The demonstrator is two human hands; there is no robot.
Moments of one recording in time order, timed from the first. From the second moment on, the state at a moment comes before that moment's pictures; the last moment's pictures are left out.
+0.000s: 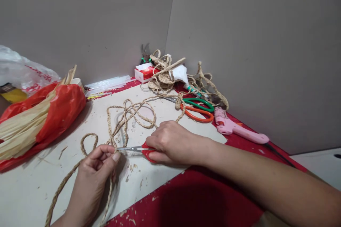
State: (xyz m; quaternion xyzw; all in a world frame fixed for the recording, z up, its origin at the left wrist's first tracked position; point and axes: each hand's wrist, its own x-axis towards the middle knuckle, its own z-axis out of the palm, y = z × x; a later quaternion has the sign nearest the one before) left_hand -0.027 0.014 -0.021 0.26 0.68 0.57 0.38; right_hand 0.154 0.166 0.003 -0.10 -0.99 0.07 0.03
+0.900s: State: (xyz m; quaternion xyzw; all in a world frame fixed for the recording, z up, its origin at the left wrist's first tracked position) left_hand -0.020 0.018 -0.016 0.21 0.64 0.59 0.45; right_hand 0.148 0.166 -0.007 -0.12 -0.99 0.06 0.08
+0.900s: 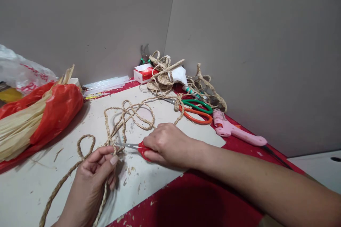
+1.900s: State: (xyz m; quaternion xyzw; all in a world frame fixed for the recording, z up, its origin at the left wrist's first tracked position) left_hand -0.022 0.015 -0.024 0.23 0.63 0.60 0.44; right_hand 0.144 0.160 -0.013 -0.16 -0.98 0.07 0.08
